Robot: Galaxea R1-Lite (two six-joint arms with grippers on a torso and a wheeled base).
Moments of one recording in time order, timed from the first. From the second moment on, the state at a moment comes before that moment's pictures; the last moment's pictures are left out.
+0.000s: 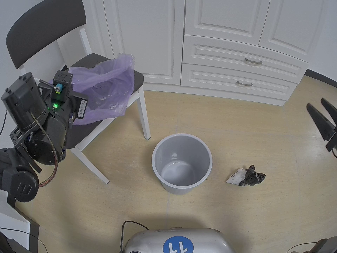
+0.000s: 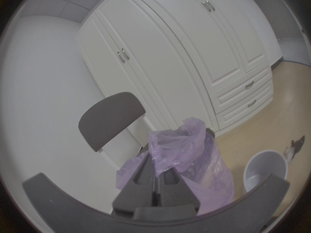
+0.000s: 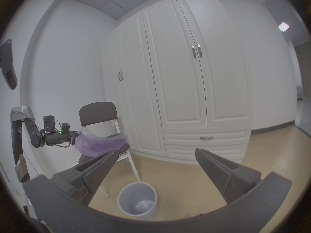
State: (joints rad) left arm -0.52 1.57 -0.72 -1.11 0.70 0.64; right arm 0.24 1.02 -0.37 -0.93 0.11 0.03
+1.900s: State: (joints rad) left arm -0.93 1.52 -0.73 -1.12 0.63 0.07; right arm 0.78 1.65 -0.43 -0.86 -0.18 0.24
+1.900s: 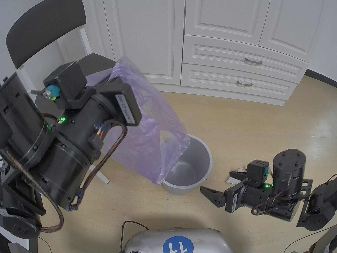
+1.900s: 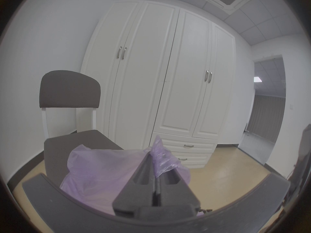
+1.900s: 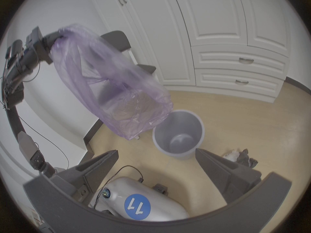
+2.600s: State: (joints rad) left arm -0.94 1.54 -0.80 -1.17 0.63 0.03; right arm 0.79 1.85 -0.48 -1.02 -0.32 0.30
